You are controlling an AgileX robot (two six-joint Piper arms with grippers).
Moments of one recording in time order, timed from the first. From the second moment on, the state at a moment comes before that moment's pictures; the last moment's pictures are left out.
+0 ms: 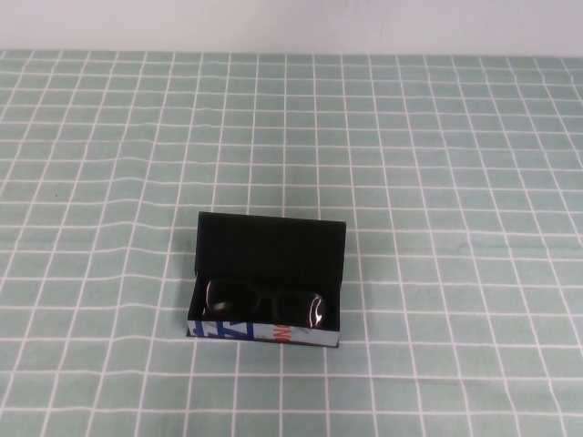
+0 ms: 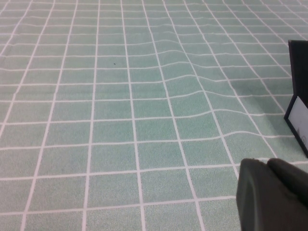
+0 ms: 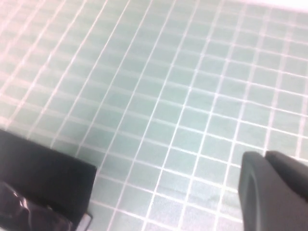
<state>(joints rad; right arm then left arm) 0.09 1.19 -1.29 0.41 0.83 -0.35 -0.16 -0.02 0.02 -0.03 0.36 -0.01</state>
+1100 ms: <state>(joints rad) 0.07 0.26 -0.64 0.42 0.36 -0.34 -0.16 -0.02 0.02 -0.03 0.36 -0.01</state>
